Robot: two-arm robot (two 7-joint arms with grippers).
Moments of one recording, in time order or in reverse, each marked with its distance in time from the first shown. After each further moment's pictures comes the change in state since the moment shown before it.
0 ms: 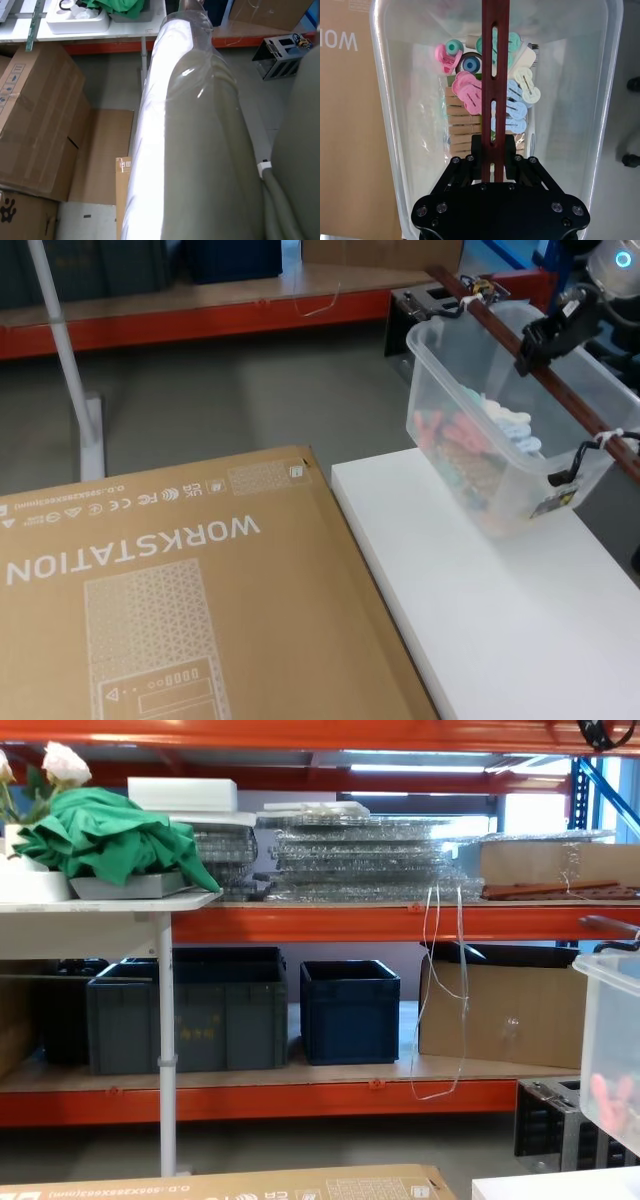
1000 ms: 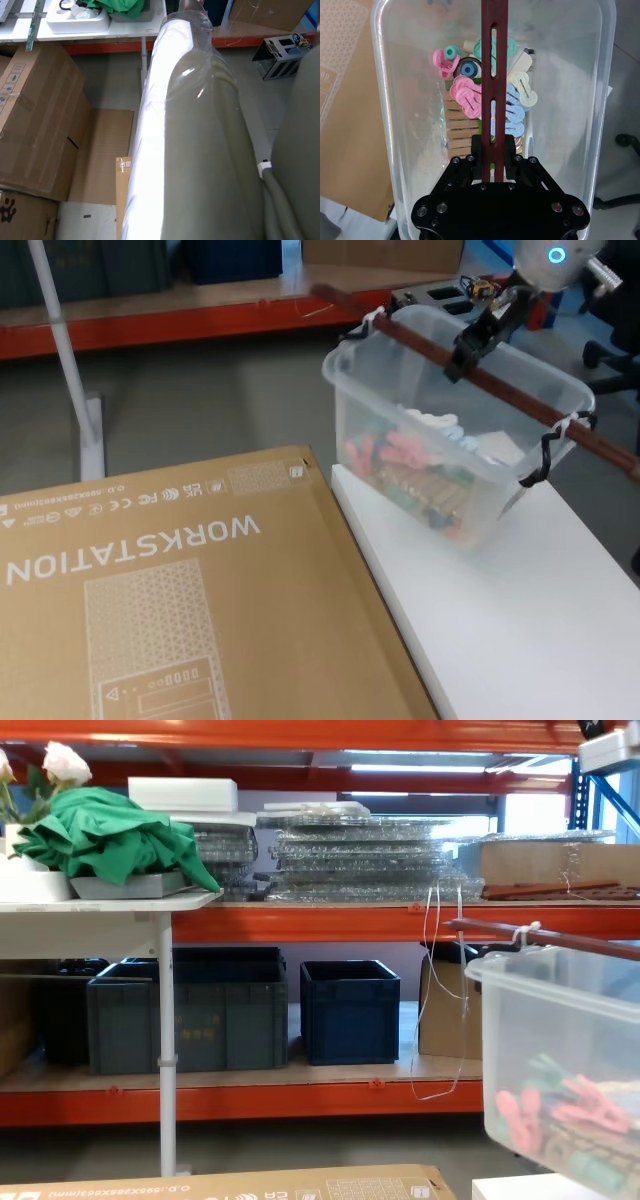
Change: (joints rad) left arm 0.000 0.000 0.000 0.000 0.000 0.000 0.000; right arm 0.043 -0.065 -0.073 -0.103 0.036 -0.180 0.027
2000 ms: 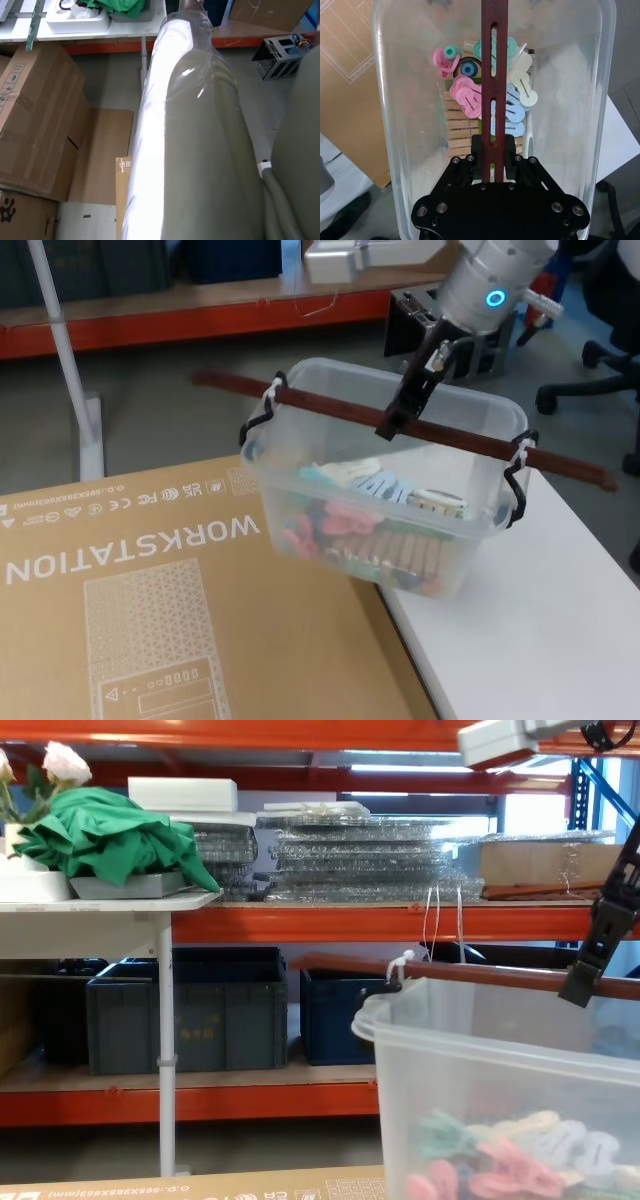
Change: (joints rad) left arm 0.000 0.000 -0.001 0.000 0.000 0.000 0.000; right arm -0.001 0.008 -0.085 -0.276 0.085 -0.137 0.040
